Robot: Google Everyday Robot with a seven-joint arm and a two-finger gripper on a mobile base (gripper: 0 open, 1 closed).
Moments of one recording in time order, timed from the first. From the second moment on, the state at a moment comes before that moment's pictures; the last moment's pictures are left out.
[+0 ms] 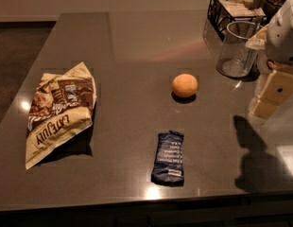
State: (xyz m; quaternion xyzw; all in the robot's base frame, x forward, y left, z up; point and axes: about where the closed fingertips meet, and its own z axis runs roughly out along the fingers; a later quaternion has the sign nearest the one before) arm 0.438 -0.217 0.976 -0.60 0.78 -0.03 0.16
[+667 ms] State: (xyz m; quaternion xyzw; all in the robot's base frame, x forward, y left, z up) arm 0.432 -0.211 0.978 -0.60 0.78 -0.01 0.16
